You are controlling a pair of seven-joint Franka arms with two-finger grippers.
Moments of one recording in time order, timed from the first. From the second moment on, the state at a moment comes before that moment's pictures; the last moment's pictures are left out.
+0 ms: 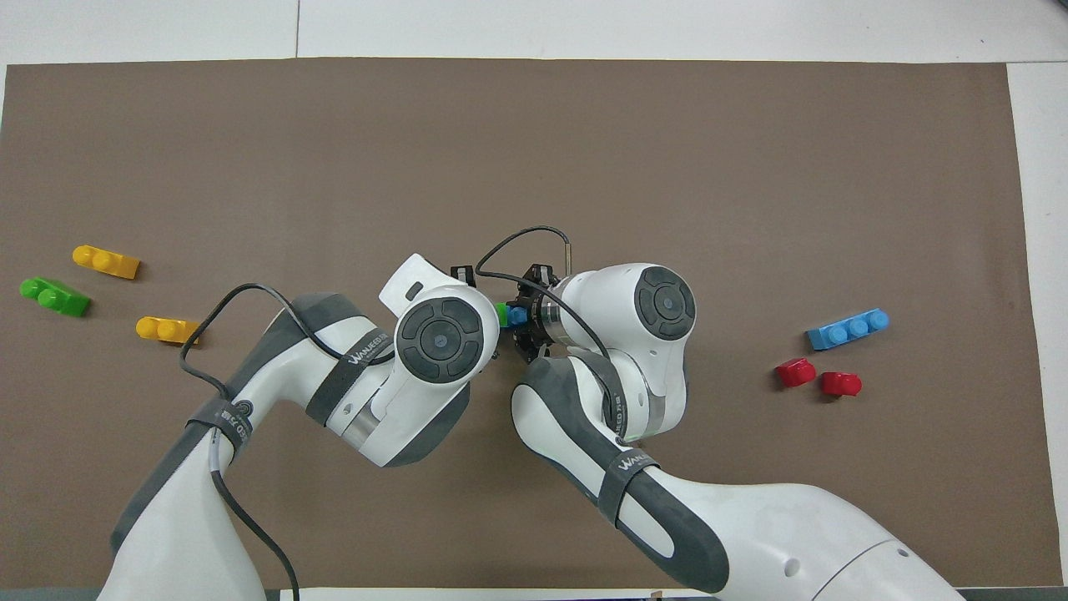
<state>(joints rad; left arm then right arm) -0.58 0.21 -0.08 -2.05 0.20 2.38 -2.36 0.49 0.41 0.13 -1.97 0.58 2.62 1.77</state>
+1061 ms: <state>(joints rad) -0.58 0.26 -0.07 -2.06 0.27 2.44 -2.33 0.49 0.41 0.12 -1.97 0.58 2.63 1.77</state>
